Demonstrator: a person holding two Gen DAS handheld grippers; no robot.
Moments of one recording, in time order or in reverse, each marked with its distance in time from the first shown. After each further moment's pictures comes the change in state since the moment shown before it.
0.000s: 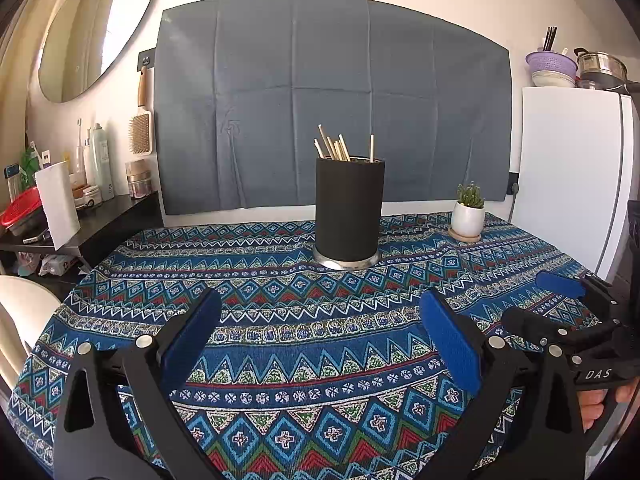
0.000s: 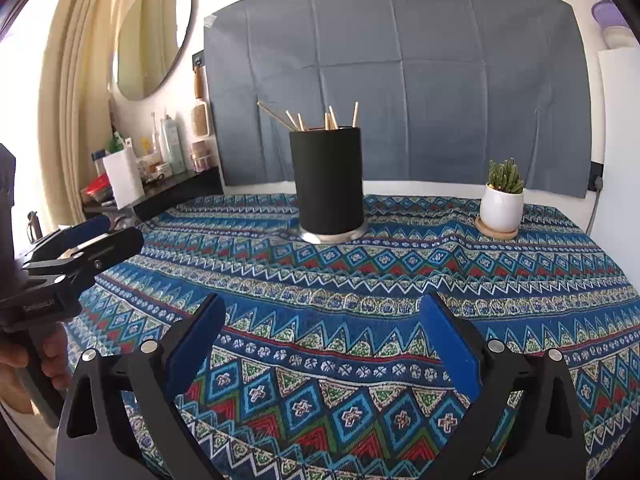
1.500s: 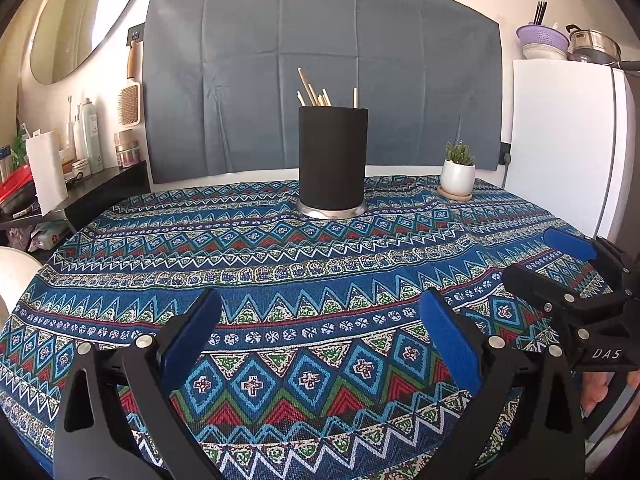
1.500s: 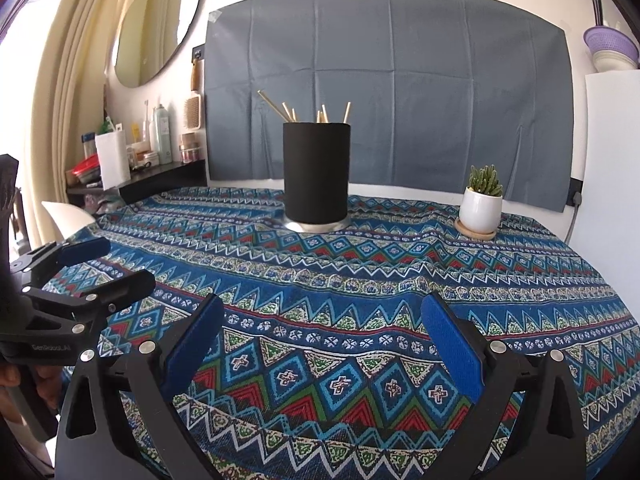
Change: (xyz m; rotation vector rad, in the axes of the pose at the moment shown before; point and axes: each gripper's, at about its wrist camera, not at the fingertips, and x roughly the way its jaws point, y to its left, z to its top) left arm 0.007 -0.017 -0.049 0.020 0.077 -0.030; right arm -0.009 0.009 -0.030 -0.068 -0.055 -0.091
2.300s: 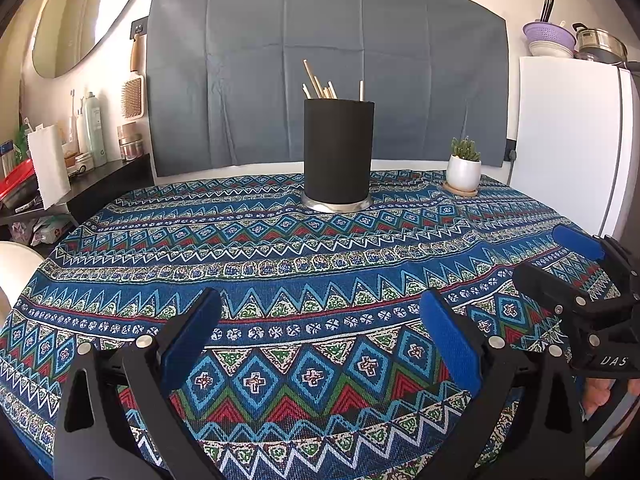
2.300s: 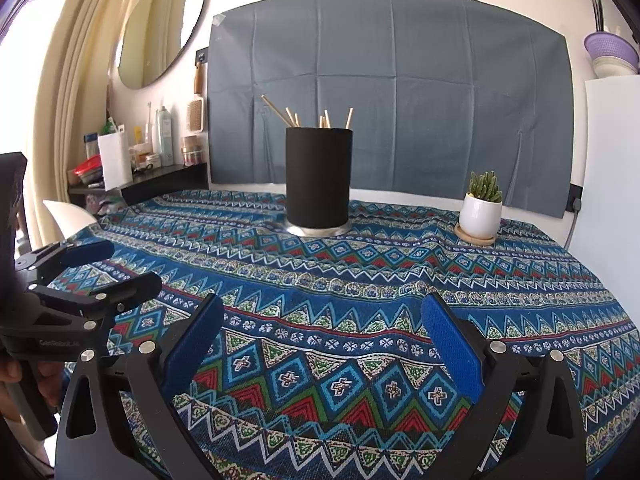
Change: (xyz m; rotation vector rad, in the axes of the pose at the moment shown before) left arm 0.004 0.002 0.000 -0.012 0.023 0.019; right arm -0.003 0.002 -0.001 -0.012 -0.016 0.001
